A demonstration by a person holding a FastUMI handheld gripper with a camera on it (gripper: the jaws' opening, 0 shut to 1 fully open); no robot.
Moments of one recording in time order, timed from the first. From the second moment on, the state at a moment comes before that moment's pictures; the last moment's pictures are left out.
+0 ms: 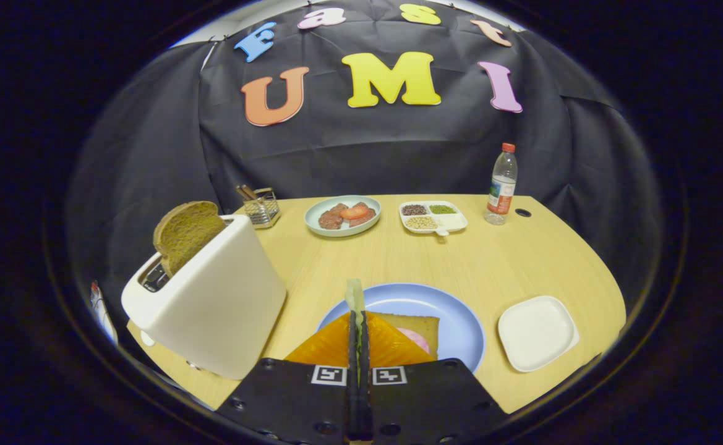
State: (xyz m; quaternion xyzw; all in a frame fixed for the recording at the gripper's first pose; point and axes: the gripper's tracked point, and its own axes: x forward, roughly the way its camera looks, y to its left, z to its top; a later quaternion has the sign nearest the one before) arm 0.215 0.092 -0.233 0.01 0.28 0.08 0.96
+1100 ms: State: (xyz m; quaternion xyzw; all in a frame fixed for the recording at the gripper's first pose) arm 0.209 0.048 -0.226 -0.01 0.30 0.04 0.95
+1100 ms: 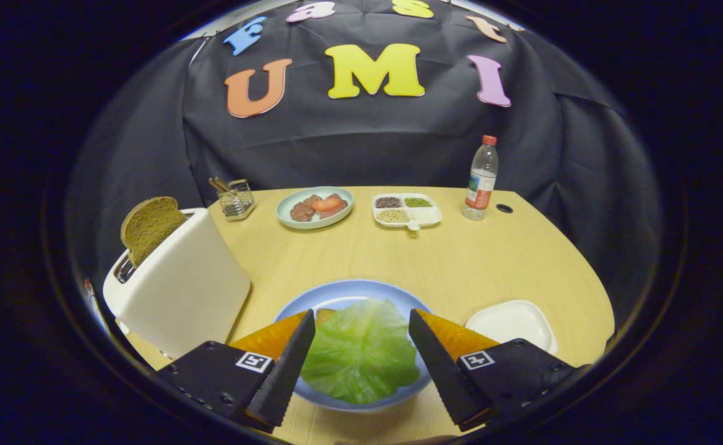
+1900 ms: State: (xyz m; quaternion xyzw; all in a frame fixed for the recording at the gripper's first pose) arm 0.116 0.111 -0.108 0.01 0.21 0.01 0.98
